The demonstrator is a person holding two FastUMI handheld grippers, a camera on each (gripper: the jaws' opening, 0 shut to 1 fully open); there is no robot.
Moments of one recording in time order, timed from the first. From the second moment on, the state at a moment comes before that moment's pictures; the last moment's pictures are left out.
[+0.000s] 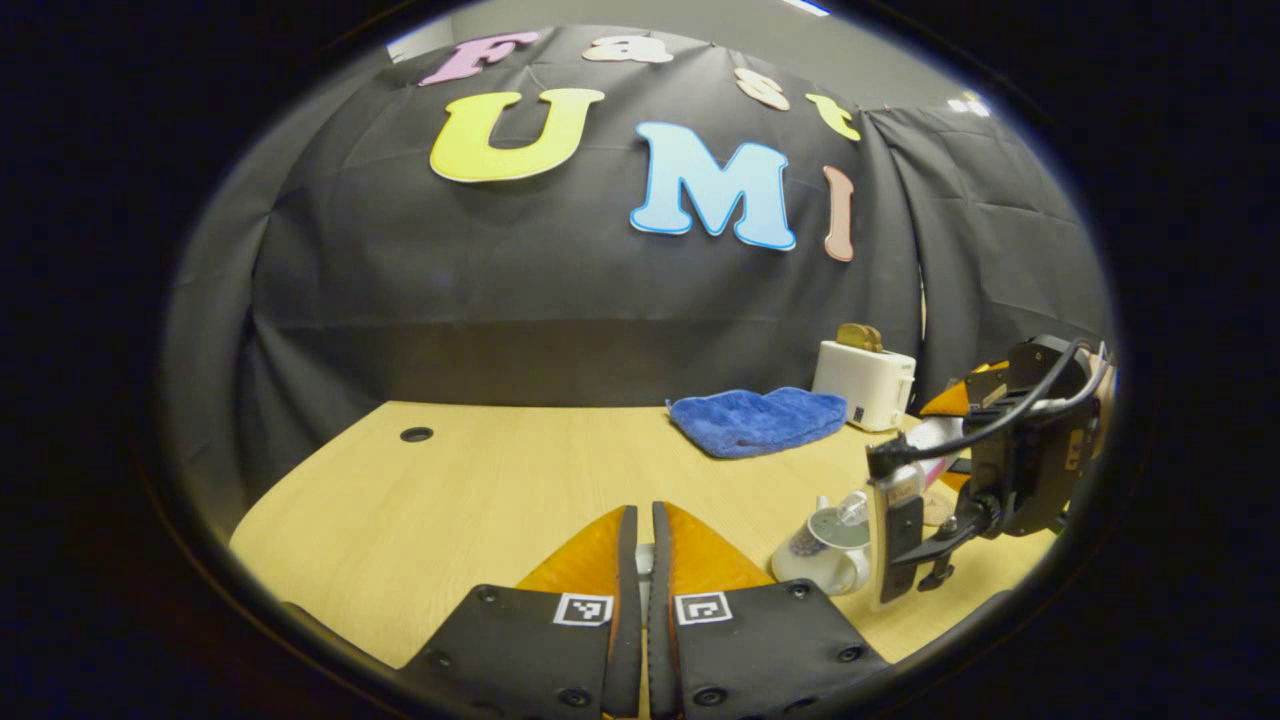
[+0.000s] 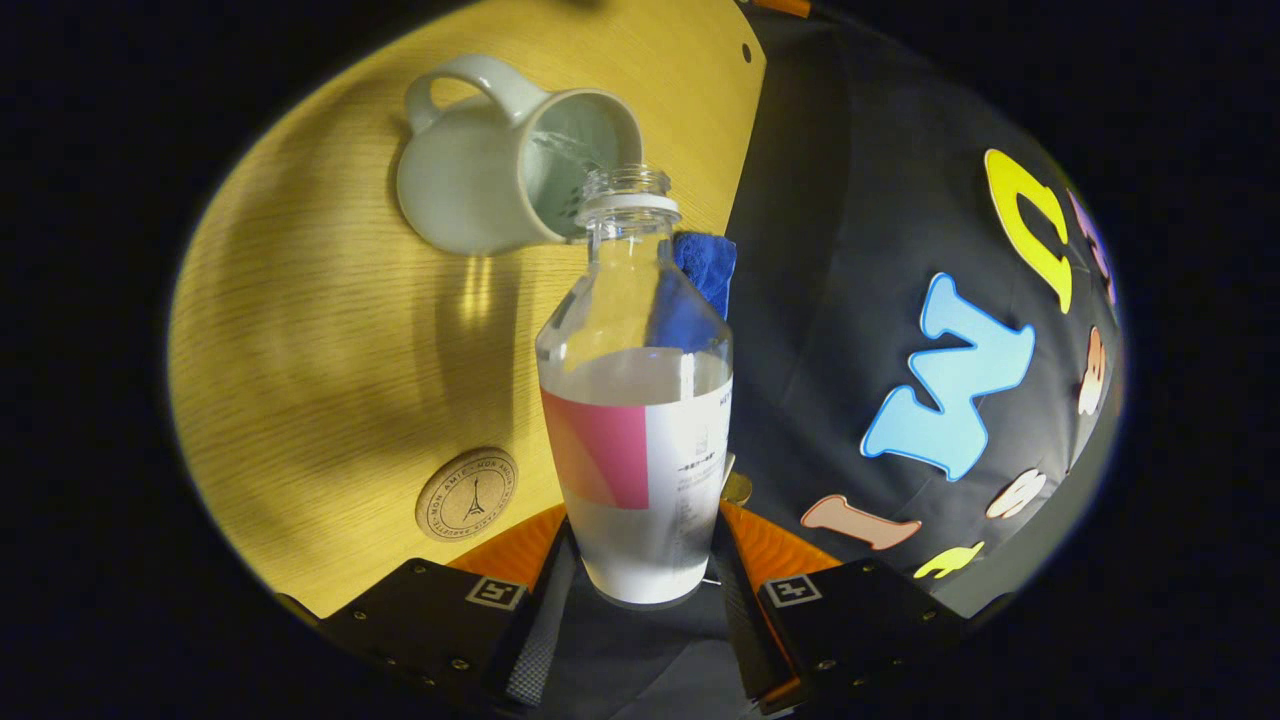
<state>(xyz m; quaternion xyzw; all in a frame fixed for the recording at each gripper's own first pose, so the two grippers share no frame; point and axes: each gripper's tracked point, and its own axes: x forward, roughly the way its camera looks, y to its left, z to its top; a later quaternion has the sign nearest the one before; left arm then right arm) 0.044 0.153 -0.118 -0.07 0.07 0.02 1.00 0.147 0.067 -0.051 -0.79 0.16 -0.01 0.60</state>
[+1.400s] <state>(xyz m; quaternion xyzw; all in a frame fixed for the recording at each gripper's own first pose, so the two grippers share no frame) 0.041 0.161 -0.124 -0.08 0.07 0.03 0.99 0.148 0.089 -0.017 -0.87 0.08 -0.02 0.49</state>
